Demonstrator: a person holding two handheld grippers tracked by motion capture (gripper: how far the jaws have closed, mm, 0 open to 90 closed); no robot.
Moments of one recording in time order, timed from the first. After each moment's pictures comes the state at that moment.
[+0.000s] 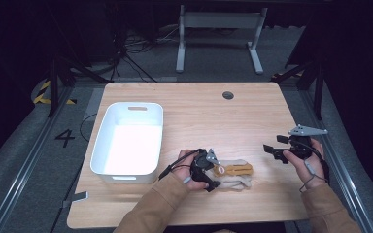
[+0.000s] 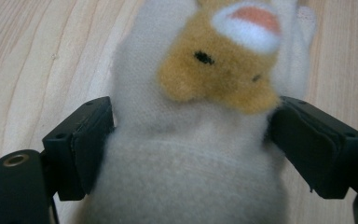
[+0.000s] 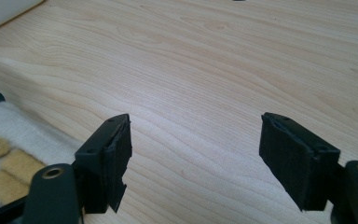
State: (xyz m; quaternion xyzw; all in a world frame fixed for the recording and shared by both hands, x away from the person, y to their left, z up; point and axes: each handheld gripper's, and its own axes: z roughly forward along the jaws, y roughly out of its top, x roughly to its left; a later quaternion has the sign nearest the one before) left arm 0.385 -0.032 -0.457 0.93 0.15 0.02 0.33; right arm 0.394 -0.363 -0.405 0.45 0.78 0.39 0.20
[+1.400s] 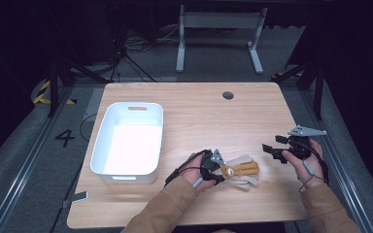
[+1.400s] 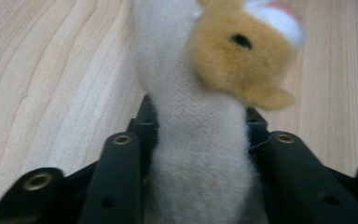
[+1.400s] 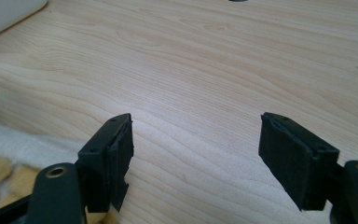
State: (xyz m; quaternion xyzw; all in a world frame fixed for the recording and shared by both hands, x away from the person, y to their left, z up) left arm 0.380 -0.048 -0.460 0.92 0.16 0.01 0.36; right arm 0.396 -0.363 -0.411 0.45 0.77 0.40 0.20
